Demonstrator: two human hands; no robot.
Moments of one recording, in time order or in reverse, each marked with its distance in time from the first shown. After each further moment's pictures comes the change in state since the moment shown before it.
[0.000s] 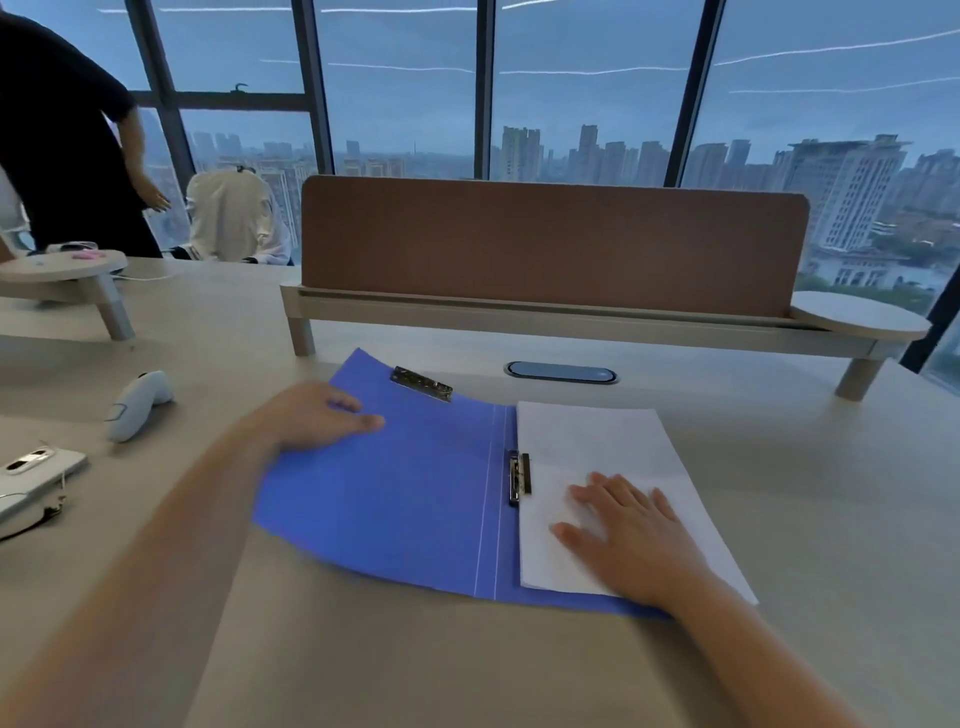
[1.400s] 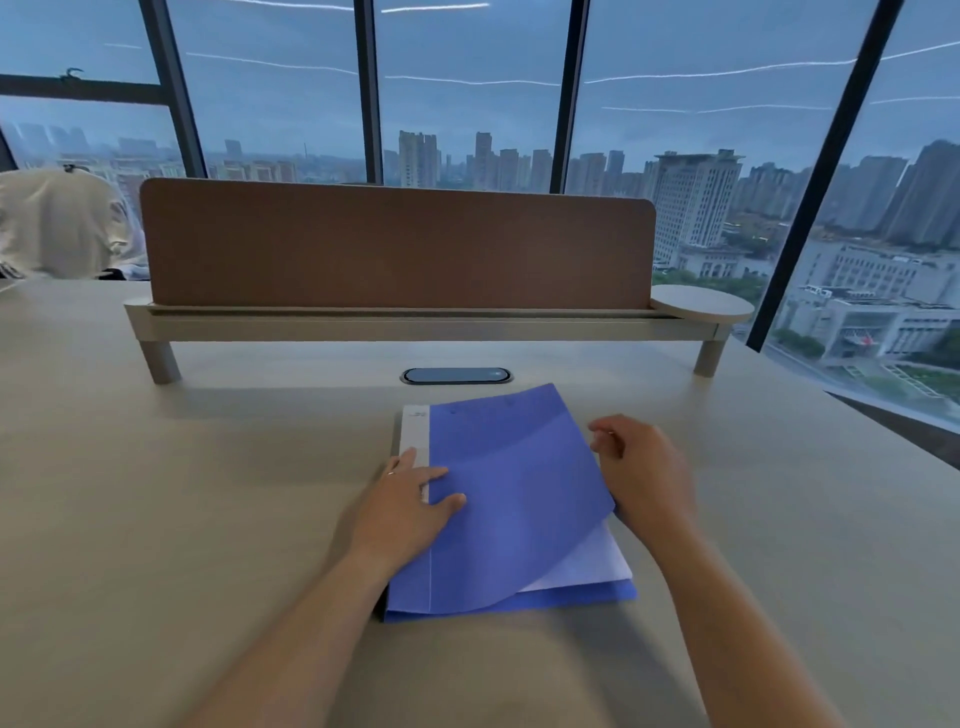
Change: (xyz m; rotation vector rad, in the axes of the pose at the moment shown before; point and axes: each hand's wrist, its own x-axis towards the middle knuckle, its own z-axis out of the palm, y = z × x) left_hand -0.017 0.097 0.188 -0.187 -0.053 0.320; right_hand -0.034 0.047 -0.082 0.324 0.635 0.342
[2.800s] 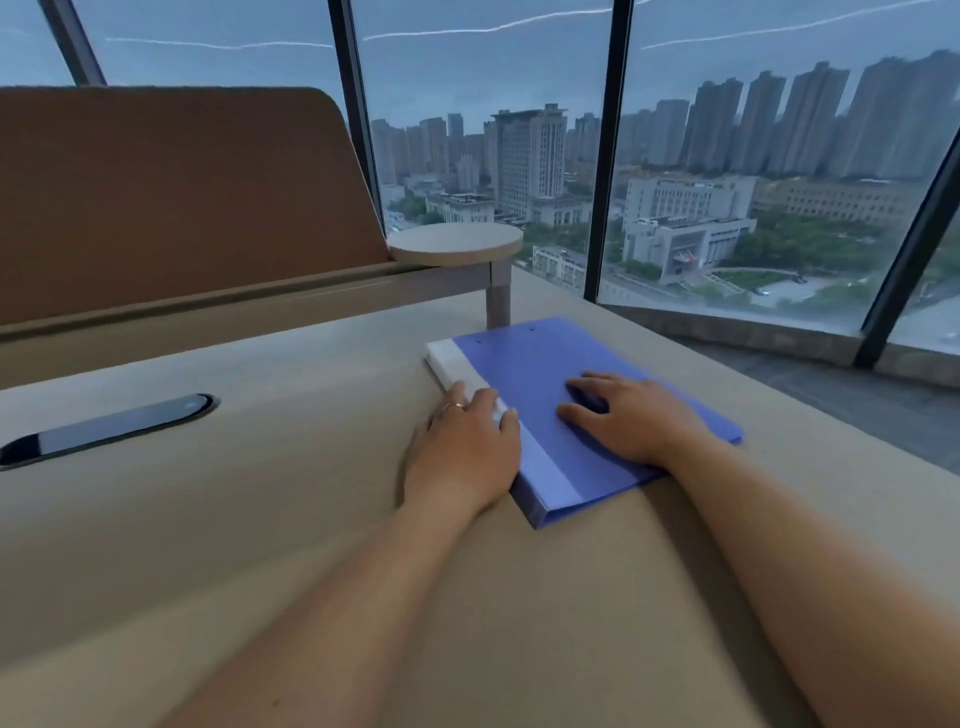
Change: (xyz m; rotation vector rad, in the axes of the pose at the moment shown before) left_hand 0.151 0.255 0.296 0.261 -0.126 0.356; right_hand 0.173 0.324 -0.075 -0.411 -0.325 0.106
